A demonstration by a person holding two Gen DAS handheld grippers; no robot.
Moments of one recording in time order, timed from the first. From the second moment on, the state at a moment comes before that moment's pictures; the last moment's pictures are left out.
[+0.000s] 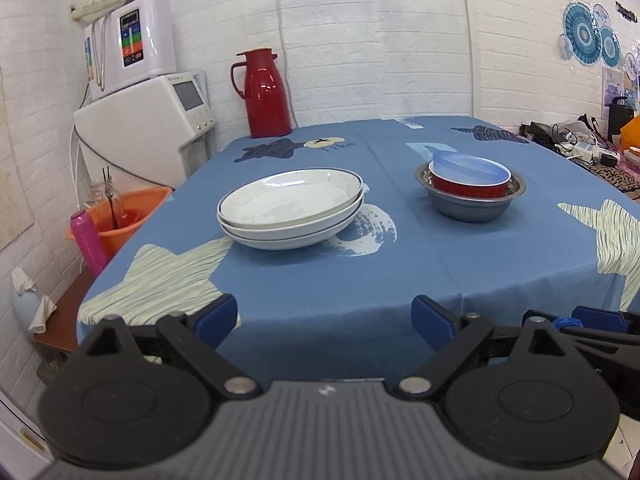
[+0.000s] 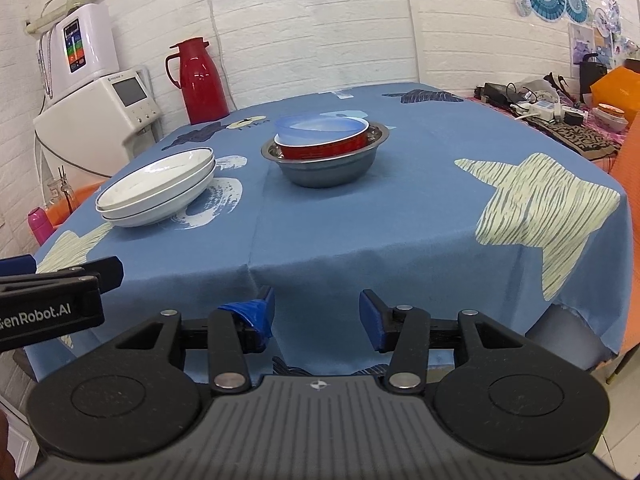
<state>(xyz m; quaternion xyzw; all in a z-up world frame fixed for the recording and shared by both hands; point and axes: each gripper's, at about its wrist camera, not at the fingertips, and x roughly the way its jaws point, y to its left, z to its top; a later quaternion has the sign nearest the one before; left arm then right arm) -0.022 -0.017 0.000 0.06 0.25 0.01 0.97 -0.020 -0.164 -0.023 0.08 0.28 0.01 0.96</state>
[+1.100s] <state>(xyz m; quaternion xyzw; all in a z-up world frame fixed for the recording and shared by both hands) -0.021 -0.018 -0.003 0.06 0.25 0.01 0.97 -0.019 -0.163 -0.024 0.09 0.28 0.01 0.96</state>
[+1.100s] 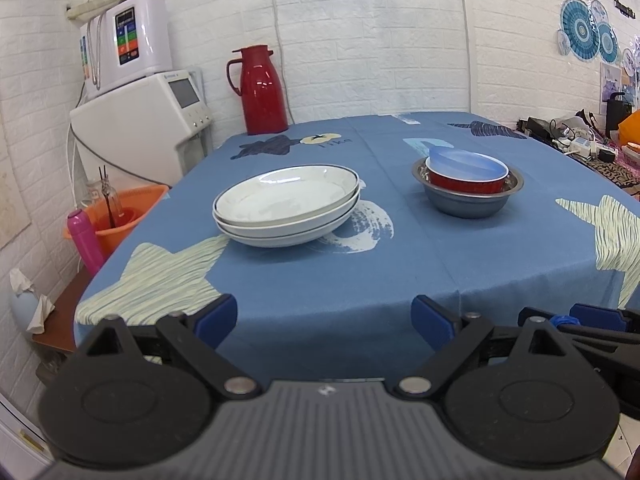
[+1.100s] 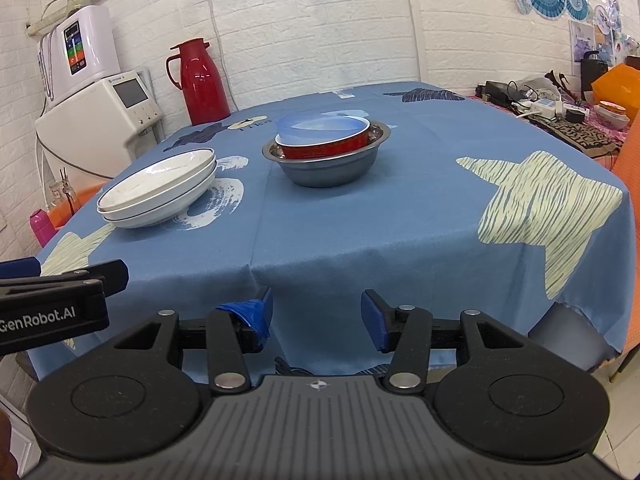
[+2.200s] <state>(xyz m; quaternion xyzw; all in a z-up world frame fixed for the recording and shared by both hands) -0.012 -0.021 0.008 0.07 0.26 0.01 0.96 -0.022 -0.167 -0.019 0.10 0.27 0.02 0.96</state>
